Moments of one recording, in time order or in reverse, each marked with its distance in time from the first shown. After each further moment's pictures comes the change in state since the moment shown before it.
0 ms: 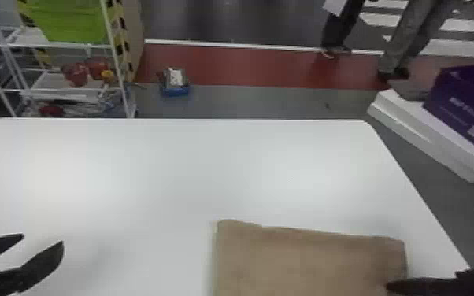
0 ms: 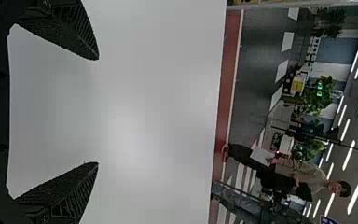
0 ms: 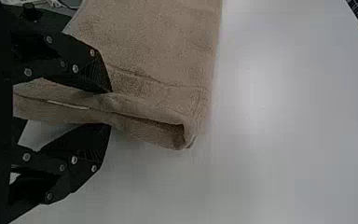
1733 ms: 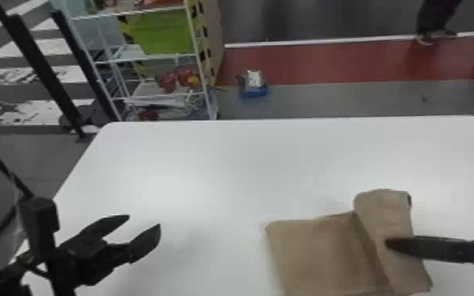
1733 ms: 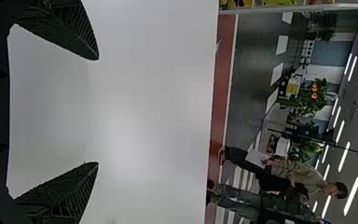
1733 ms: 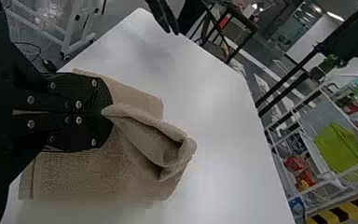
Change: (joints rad) left arm -0.020 0.000 0.012 -0.003 -0.008 0.000 -0.002; right arm -0.179 0.194 0.192 -0.282 -0.165 0.157 -0.013
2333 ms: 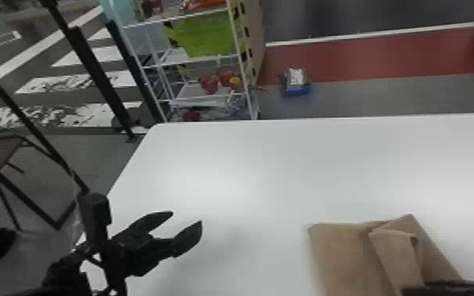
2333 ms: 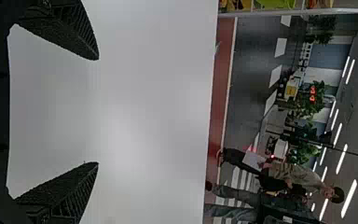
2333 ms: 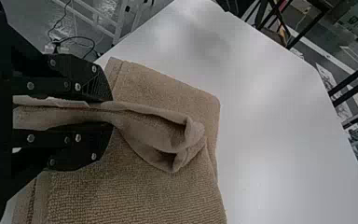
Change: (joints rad) left arm 0.000 0.000 0.017 0.003 0.011 -0.002 -0.003; right arm 0.019 0.014 0.259 0.042 0.166 0.000 -0.053
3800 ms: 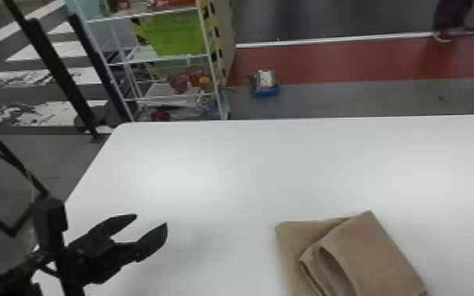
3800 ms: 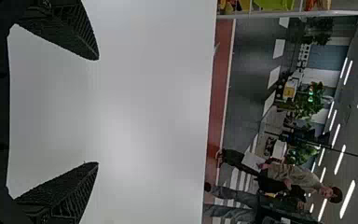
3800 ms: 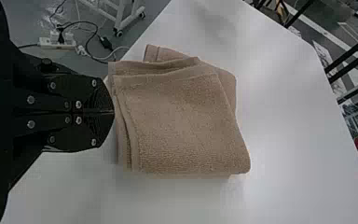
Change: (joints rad) left arm 0.003 0.000 0.009 0.001 0.003 -0.007 -0.002; right arm 0.160 -0.116 -0.173 -0.149 0.041 0.000 0.114
